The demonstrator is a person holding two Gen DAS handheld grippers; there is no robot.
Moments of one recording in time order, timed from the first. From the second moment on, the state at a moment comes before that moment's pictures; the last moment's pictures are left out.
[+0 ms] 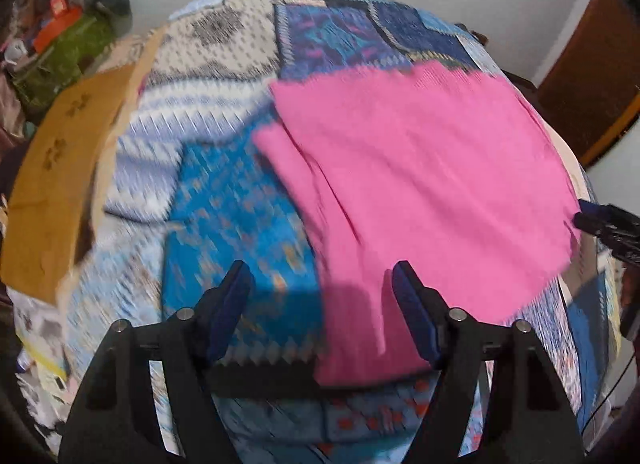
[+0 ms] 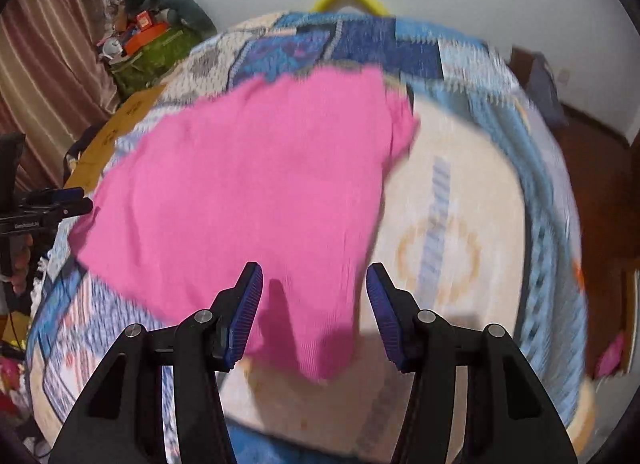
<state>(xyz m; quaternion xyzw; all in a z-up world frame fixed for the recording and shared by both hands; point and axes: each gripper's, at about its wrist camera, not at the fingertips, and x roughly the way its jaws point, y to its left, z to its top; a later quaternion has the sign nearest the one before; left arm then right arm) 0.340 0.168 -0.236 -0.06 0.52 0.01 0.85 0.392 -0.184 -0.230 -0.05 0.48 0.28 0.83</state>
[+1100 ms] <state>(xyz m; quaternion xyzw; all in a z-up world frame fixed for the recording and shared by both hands) 0.363 0.199 -0.214 -0.11 0.48 0.01 0.87 0.430 -0.228 -0.208 -0.06 0.42 0.20 0.88</state>
